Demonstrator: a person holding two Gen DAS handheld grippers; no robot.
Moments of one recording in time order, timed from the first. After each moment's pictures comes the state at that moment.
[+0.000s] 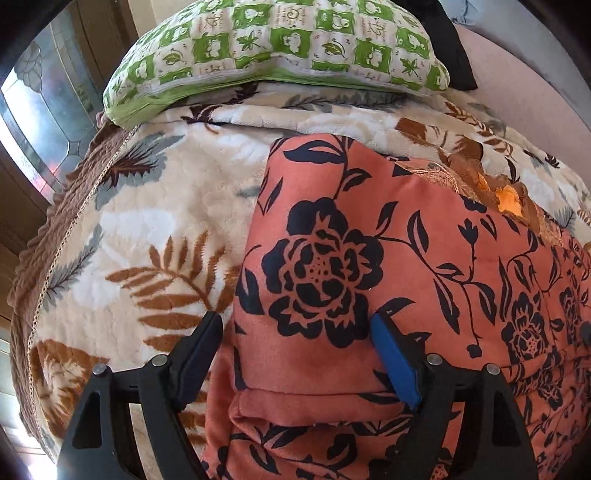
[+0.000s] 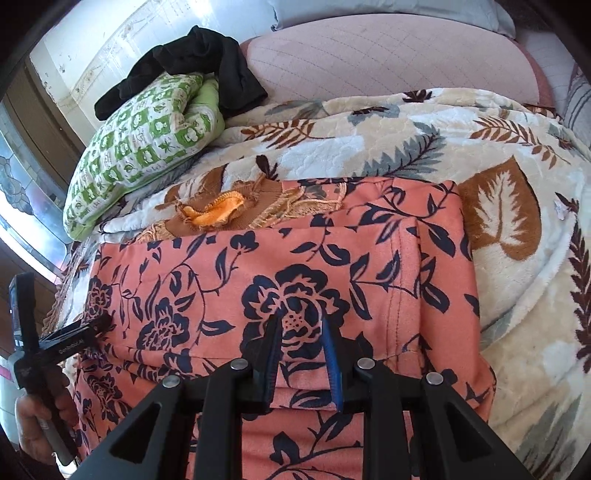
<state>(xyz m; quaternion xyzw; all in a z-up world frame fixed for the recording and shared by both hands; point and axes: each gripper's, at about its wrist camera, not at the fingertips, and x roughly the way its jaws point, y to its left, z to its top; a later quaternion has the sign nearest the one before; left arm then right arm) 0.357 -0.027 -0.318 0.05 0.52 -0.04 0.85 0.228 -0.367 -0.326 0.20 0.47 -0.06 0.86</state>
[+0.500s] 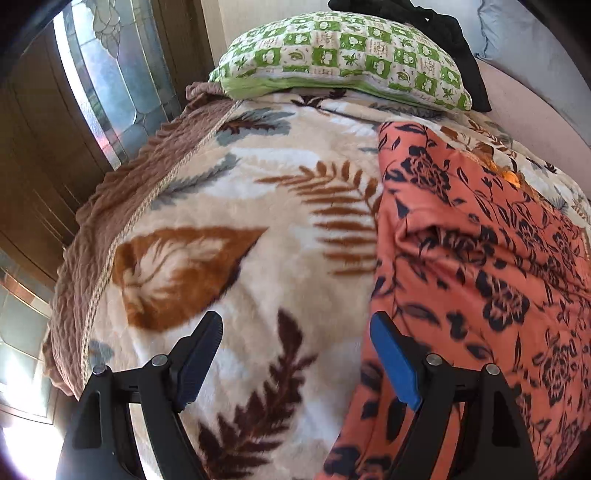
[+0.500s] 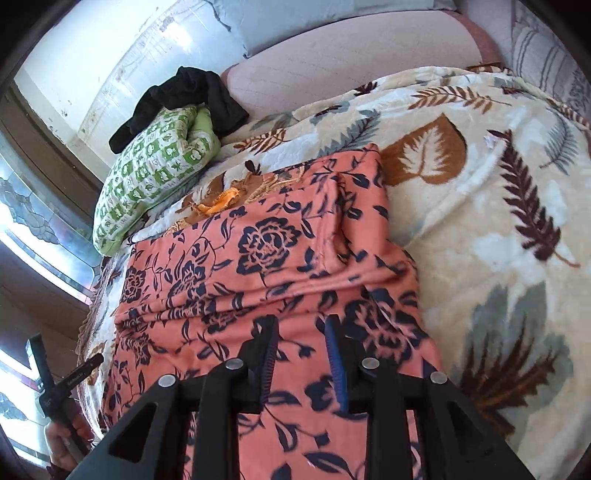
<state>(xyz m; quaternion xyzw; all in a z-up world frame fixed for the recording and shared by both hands) 0.222 0.101 -0.296 0.02 0.50 -0.01 0.87 0.099 -0.395 -0.301 0.28 0.43 -0.05 0.85</state>
